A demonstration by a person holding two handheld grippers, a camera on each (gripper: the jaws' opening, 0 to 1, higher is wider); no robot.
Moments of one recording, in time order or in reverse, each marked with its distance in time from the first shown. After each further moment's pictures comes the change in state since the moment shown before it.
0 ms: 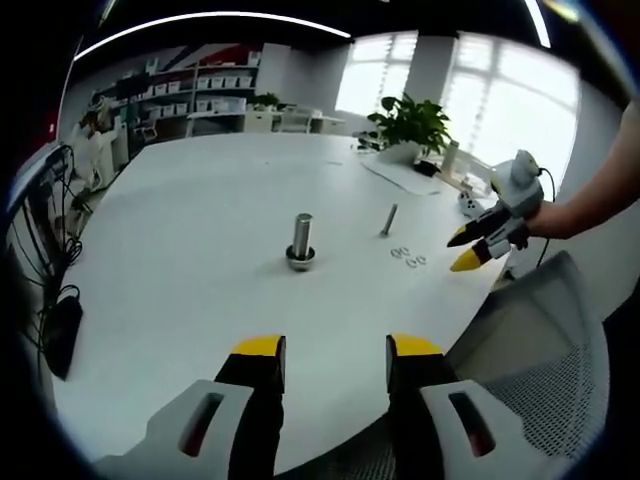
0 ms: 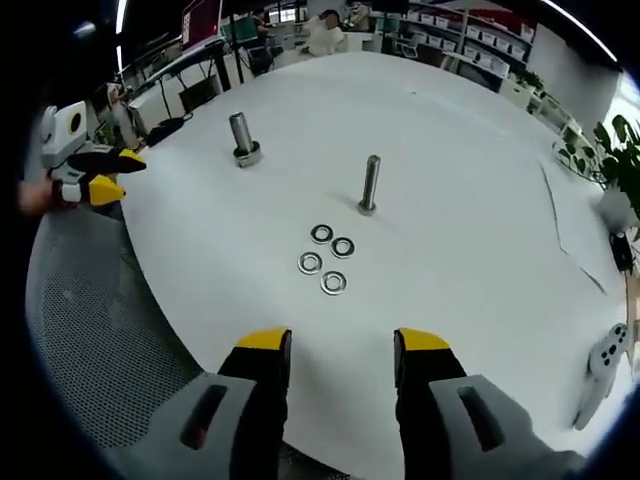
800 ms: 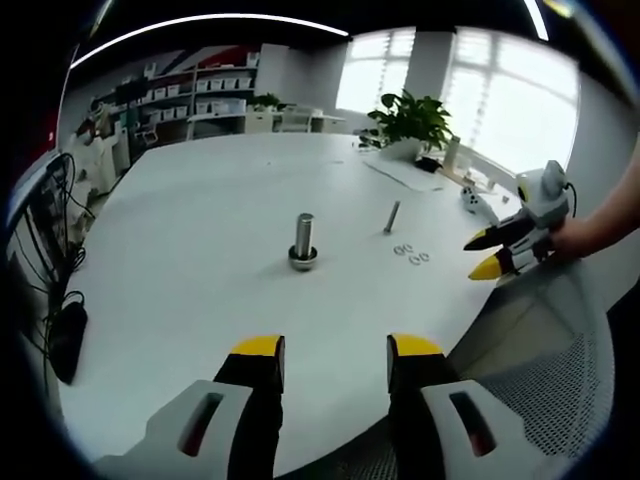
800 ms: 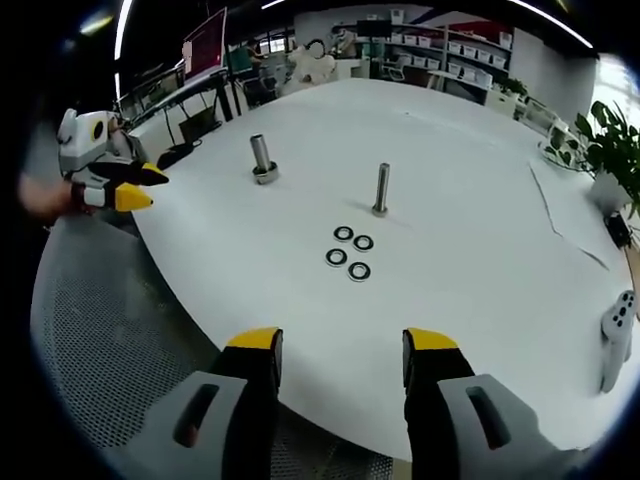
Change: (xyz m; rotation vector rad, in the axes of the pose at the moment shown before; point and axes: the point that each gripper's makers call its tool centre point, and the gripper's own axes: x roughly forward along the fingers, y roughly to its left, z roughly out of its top) left arm 0.000 0.001 0.001 0.029 0.004 0.024; right arm -0.019 0.023 -0.020 0.062 -0.122 0.001
